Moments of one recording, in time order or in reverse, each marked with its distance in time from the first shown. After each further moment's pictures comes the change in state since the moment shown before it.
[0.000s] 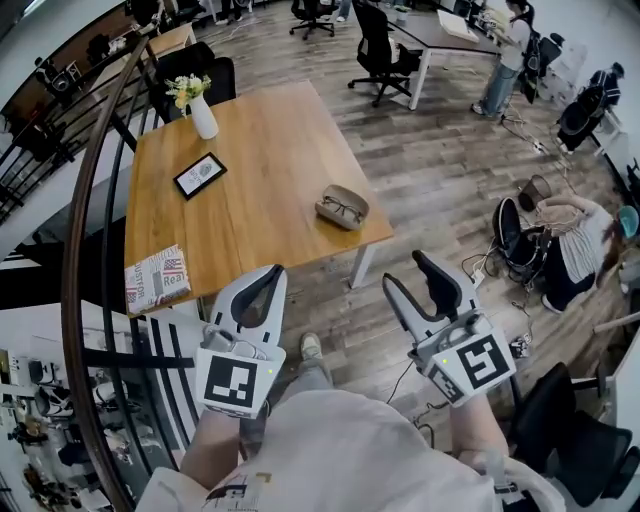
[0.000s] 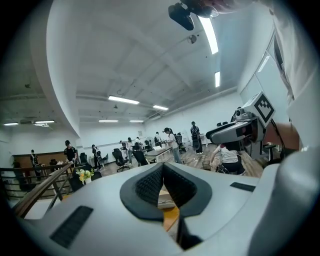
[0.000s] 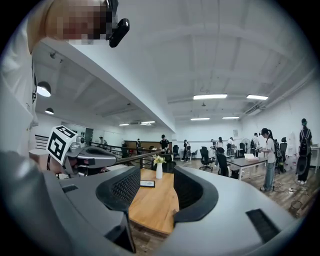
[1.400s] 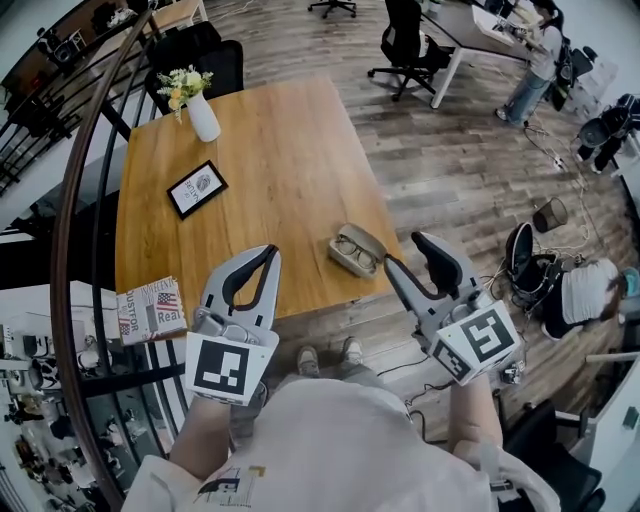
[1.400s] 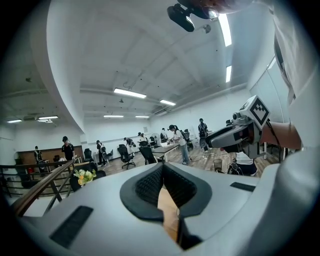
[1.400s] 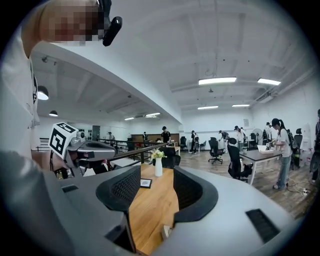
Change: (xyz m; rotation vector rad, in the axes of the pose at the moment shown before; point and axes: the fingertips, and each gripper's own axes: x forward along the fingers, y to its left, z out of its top) left arm 0.195 0.164 -0.035 -0.023 0.042 0.050; right arm 0.243 -0.129 -0.029 0.029 0.094 0.111
